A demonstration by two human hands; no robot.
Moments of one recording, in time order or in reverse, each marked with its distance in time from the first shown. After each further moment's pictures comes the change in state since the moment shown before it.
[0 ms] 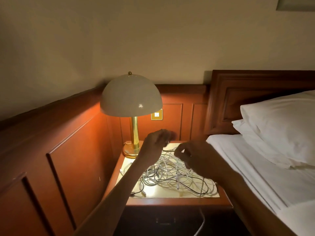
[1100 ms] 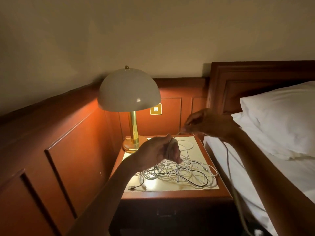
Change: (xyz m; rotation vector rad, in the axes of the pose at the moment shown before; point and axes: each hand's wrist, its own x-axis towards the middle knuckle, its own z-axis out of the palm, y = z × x) left_hand -0.023 0.018 -0.004 -0.666 -0.624 -0.238; right_hand 0.042 0.039 -0.052 0.372 -0.040 -0.054
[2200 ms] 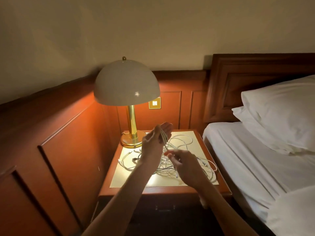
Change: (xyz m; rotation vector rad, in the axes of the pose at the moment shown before) left_hand 0.034 -0.045 -0.003 -0.337 0.788 0.255; right_hand -0.031 0.056 0.146 0.060 0.269 0.120
